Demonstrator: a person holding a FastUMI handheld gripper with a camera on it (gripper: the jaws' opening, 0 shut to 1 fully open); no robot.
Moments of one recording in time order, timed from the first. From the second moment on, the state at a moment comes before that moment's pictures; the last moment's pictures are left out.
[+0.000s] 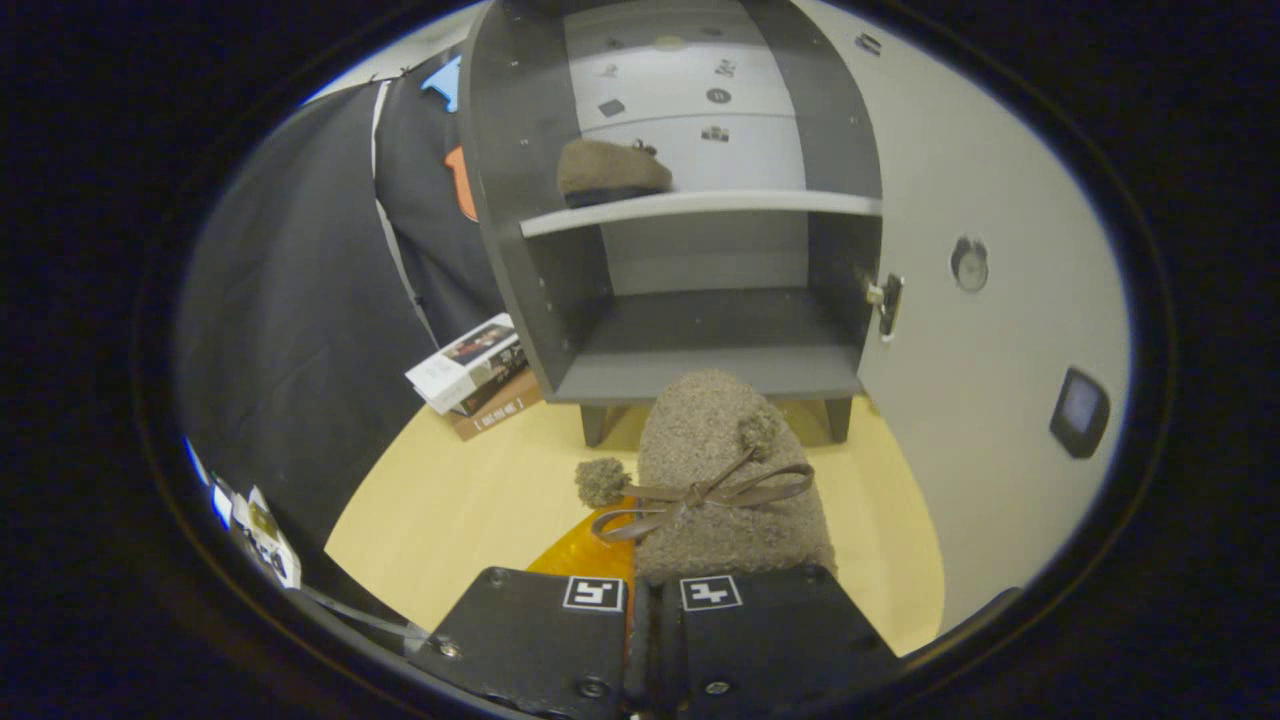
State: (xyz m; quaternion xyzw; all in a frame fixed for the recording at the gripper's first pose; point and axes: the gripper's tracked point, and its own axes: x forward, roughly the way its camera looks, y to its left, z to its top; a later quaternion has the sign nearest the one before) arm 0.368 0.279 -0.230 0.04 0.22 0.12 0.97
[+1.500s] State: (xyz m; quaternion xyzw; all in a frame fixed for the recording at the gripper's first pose) arm 0.653 0.270 0.037 0.03 0.06 0.08 1.00
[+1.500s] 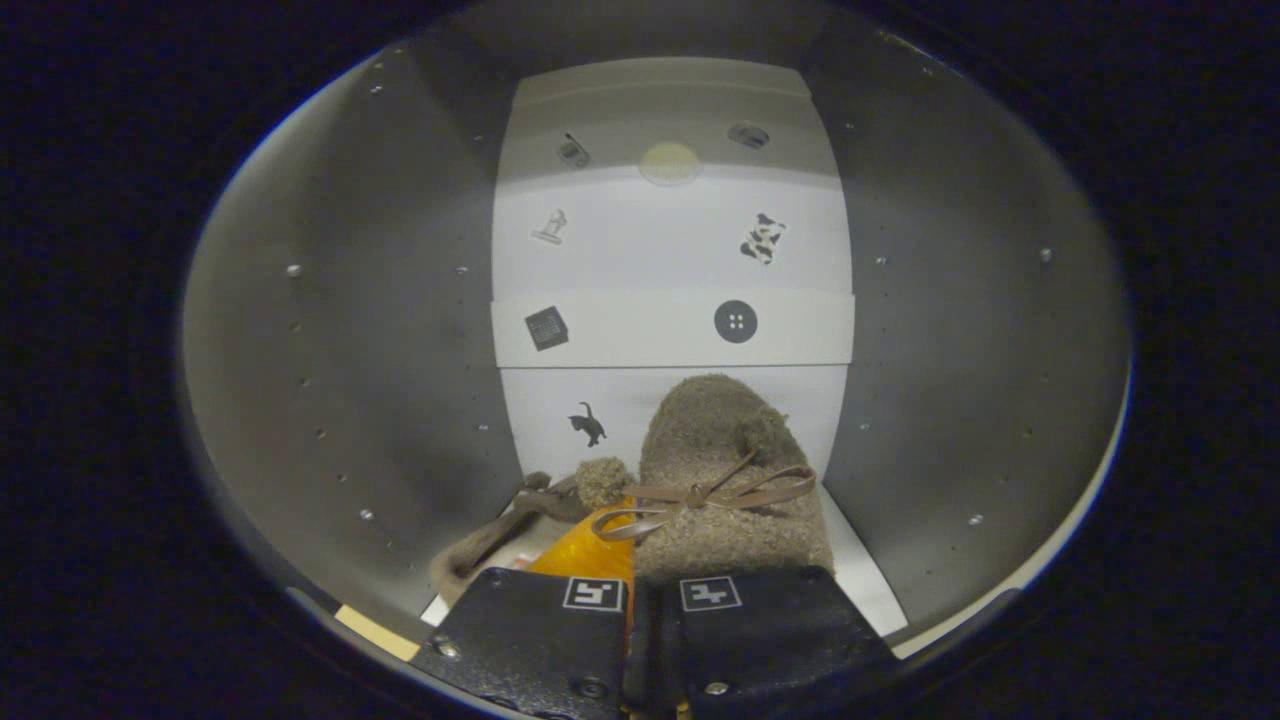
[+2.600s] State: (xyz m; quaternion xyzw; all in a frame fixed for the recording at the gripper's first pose) arm 0.668 0.286 -0.005 0.04 0.15 0.07 0.99
